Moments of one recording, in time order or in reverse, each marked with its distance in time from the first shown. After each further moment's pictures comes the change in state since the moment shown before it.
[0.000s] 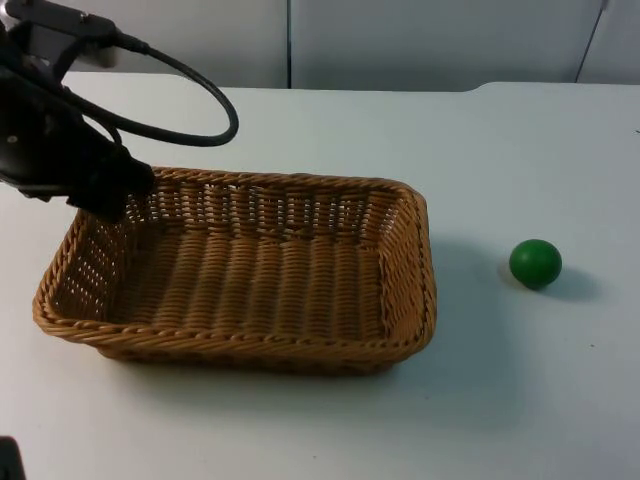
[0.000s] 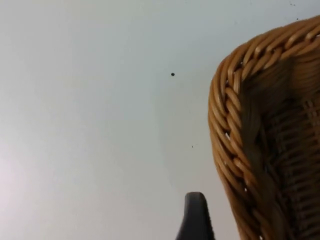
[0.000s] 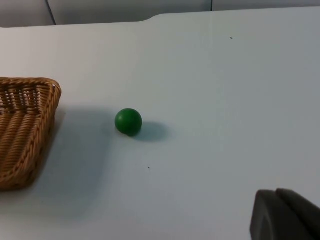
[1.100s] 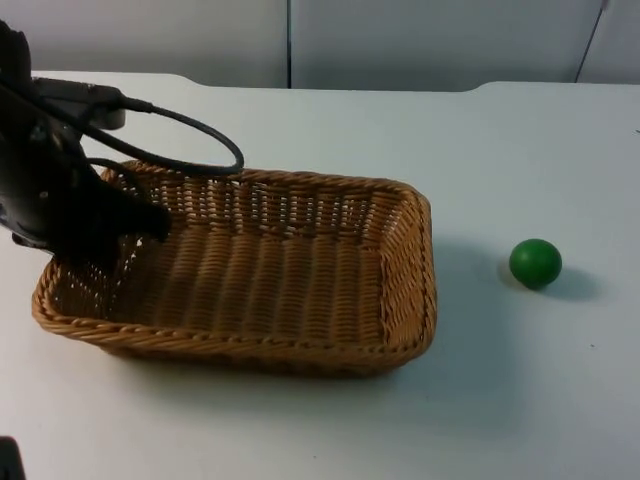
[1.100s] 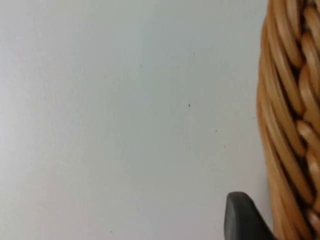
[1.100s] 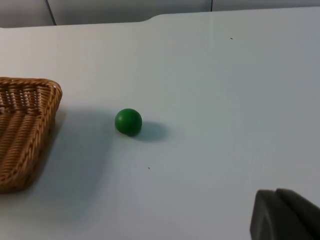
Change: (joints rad) right arm 0.000 0.000 0.000 0.000 -0.002 0.000; left arm 0.000 0.119 -0.002 -0.073 -0.023 -0.112
